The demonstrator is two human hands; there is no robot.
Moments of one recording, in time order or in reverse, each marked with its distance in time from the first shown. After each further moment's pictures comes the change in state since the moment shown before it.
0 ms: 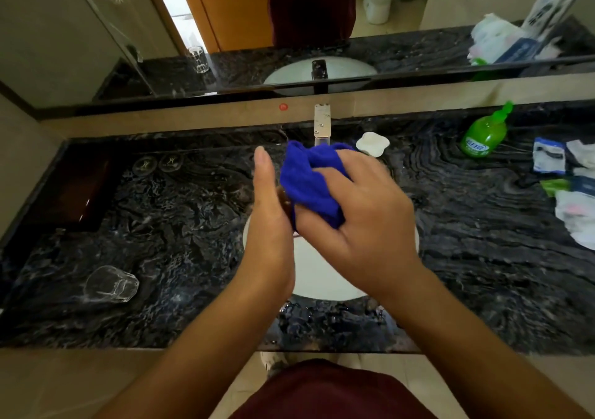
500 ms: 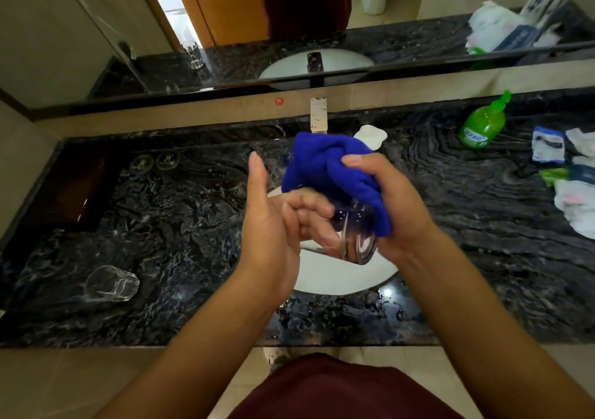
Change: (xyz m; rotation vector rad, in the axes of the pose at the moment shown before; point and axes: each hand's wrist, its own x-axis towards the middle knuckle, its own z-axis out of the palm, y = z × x) left_hand 0.004 -0.013 -0.011 -0.087 -0.204 -0.113; right_hand 0.016 0.031 -0.008 1.525 -0.267 0.863
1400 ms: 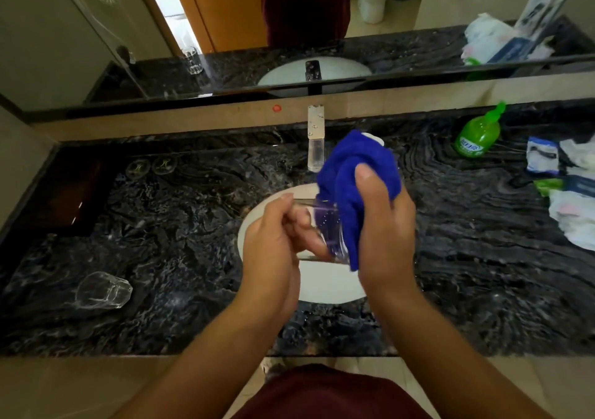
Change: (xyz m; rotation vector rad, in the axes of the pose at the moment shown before) left_hand -0.001 -0.011 0.012 -0.014 0.233 0.108; right_hand -0.015 0.030 0.015 -0.373 0.491 -0.491
